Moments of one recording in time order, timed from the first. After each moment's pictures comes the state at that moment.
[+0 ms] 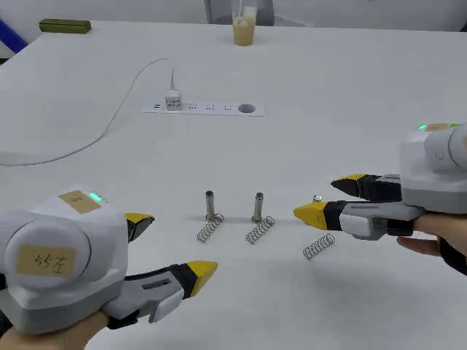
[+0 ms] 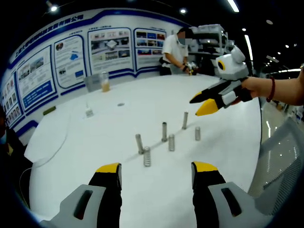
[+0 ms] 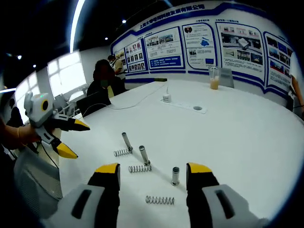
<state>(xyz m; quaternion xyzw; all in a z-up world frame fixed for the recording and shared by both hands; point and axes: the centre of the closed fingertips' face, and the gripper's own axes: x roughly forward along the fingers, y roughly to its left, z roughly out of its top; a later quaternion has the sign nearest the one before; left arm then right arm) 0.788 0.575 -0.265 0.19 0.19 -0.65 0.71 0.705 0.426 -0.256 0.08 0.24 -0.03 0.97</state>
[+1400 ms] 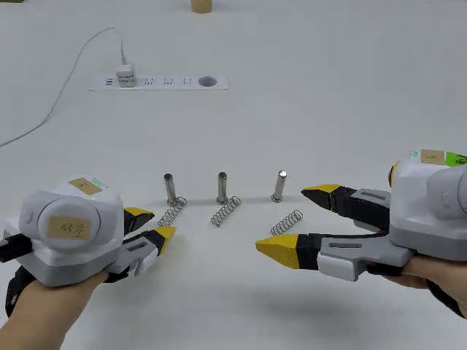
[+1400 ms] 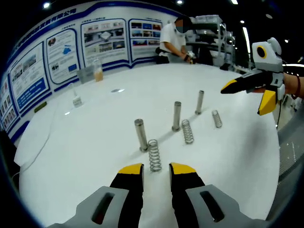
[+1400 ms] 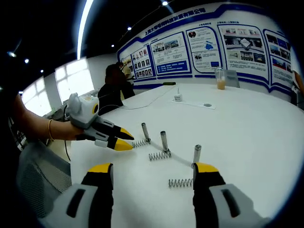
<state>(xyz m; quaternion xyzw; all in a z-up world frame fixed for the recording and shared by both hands) 0.812 0.525 -0.337 0.23 0.20 -0.66 0.69 0.680 0.468 -0.275 0.09 0.22 0.00 0.97</state>
